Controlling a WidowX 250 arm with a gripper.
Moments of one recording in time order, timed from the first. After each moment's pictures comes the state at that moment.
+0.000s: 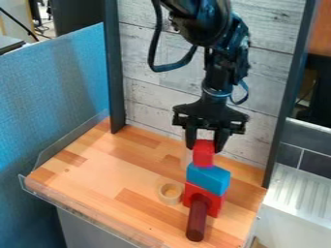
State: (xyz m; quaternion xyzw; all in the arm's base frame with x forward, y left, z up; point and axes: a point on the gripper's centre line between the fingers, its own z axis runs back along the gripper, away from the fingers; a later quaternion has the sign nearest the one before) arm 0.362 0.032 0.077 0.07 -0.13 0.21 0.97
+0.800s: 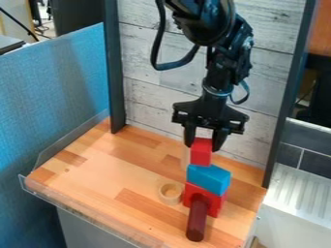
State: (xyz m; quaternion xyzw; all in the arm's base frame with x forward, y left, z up) arm 0.364 0.034 0.077 0.08 -0.13 0.21 0.97
